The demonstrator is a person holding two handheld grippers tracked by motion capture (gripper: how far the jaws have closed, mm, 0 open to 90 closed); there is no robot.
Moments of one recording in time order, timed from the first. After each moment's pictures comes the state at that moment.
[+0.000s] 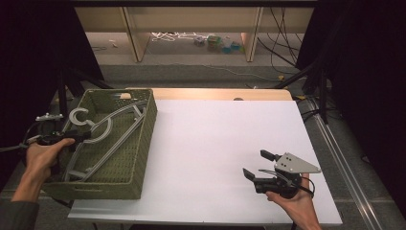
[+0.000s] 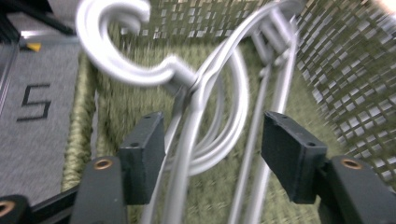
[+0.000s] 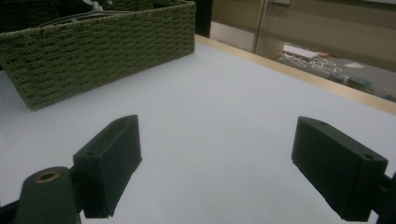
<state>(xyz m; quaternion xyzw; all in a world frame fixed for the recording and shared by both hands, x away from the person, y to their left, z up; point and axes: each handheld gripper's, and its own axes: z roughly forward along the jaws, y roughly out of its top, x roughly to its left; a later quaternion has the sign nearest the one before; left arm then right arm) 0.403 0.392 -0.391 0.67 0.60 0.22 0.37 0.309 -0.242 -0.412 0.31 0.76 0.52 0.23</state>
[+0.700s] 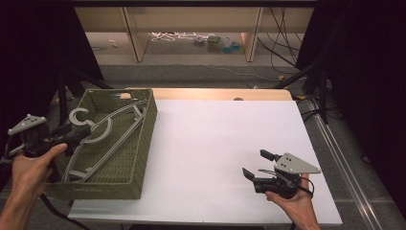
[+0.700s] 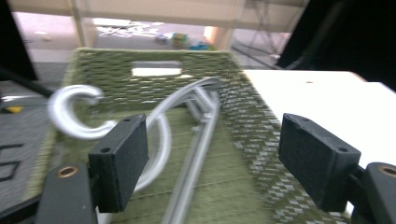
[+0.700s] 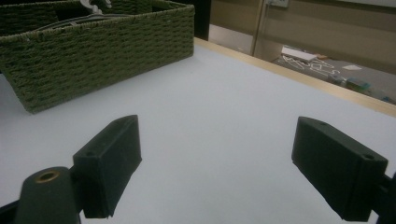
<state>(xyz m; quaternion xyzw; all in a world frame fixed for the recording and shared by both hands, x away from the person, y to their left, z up) 0.340 0.346 -0.340 0.63 0.55 0.26 0.49 0.309 -0.240 -0.413 0.31 0.75 0.53 0.24</state>
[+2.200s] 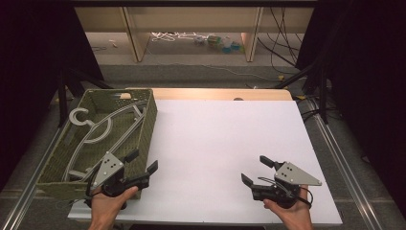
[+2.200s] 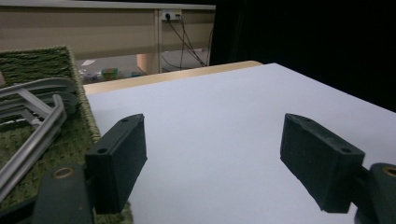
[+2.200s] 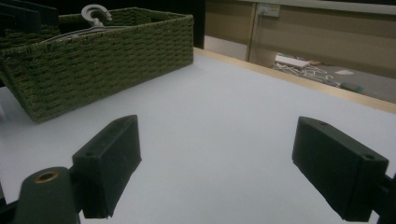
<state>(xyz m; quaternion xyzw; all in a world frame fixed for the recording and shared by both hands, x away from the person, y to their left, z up) 0.290 0.198 -0.414 0.67 0.40 0.26 0.57 0.288 -0.235 -0.422 0.33 0.74 0.54 0.24</state>
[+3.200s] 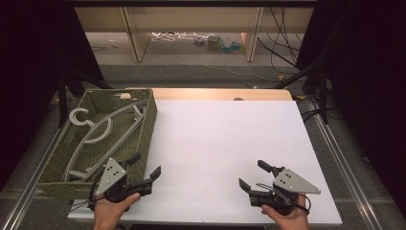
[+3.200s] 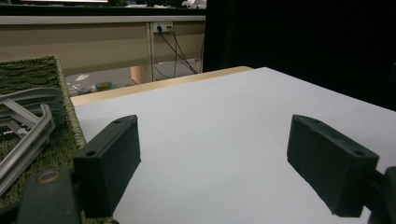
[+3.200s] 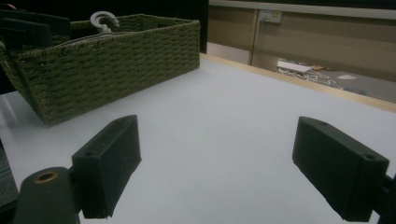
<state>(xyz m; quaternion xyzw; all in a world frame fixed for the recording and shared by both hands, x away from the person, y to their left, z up) 0.284 0.194 -0.426 0.67 0.38 0.28 0.58 0.276 -0.228 -0.429 0.33 0.72 0.56 0.24</state>
